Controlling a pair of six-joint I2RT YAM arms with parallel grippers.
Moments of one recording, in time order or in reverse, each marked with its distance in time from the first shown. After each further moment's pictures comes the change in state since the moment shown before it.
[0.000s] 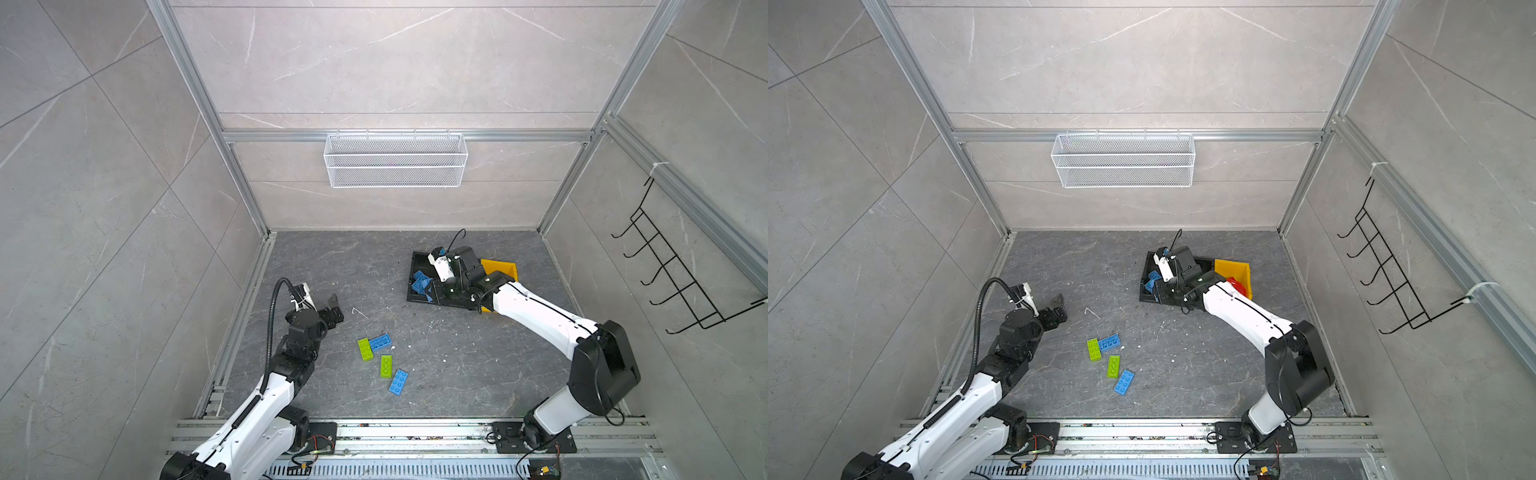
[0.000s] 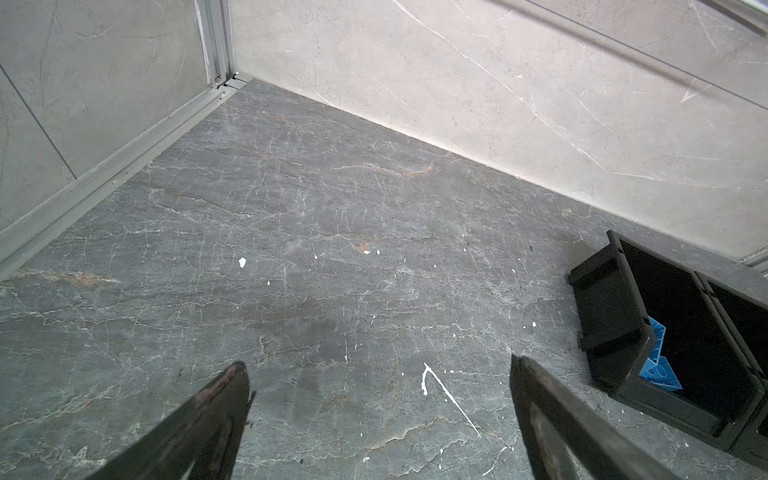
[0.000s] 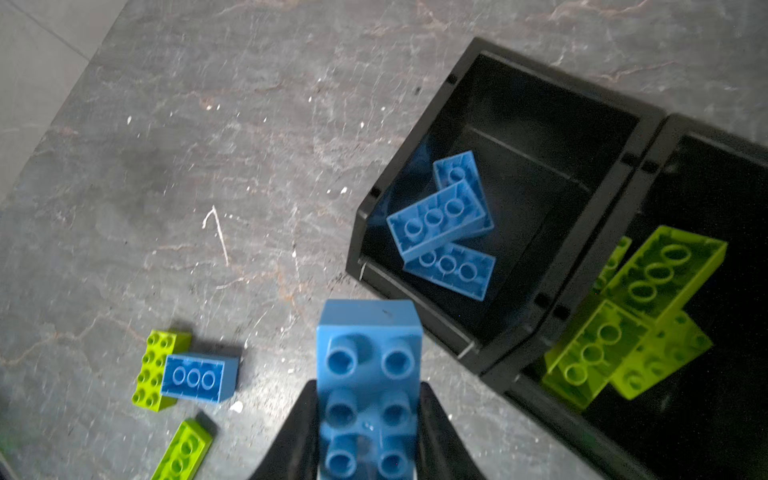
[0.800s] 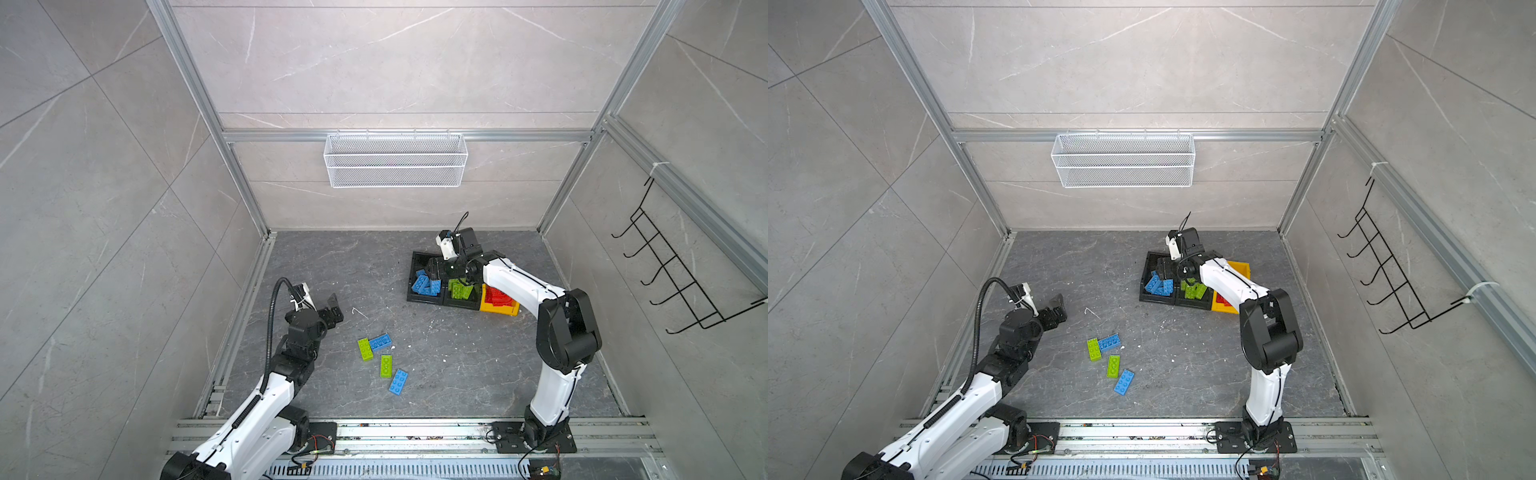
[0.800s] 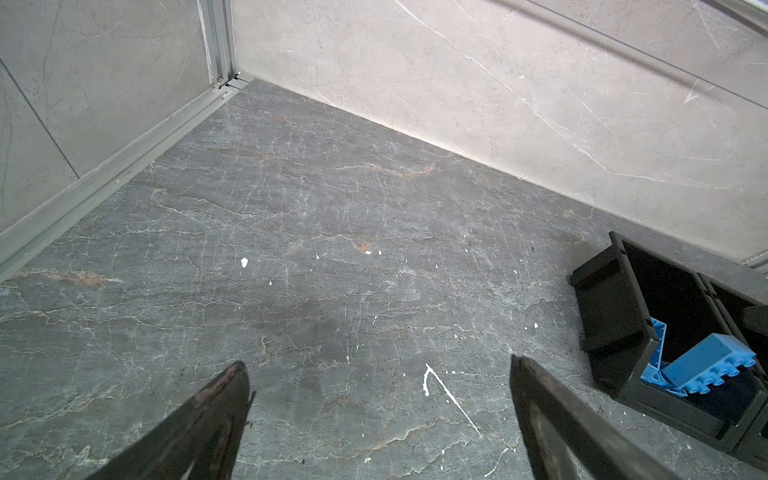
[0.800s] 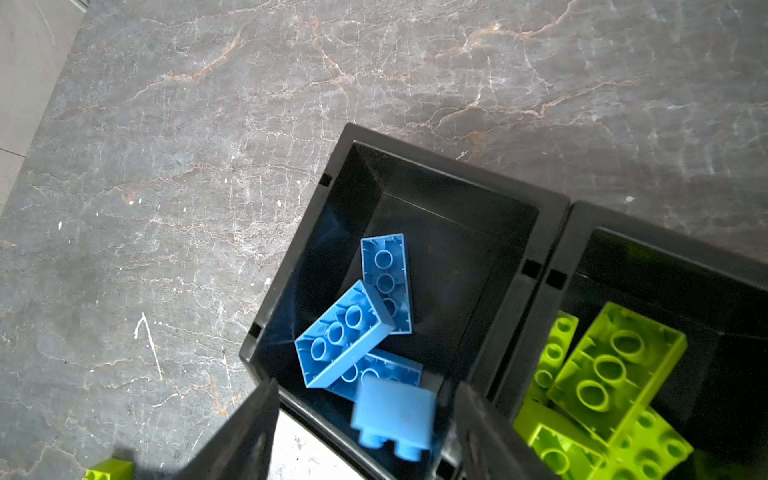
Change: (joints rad) left arm 0.004 0.000 0.000 0.000 0.000 0.000; right arm -0.124 0.224 0.191 0.015 -0.048 0.041
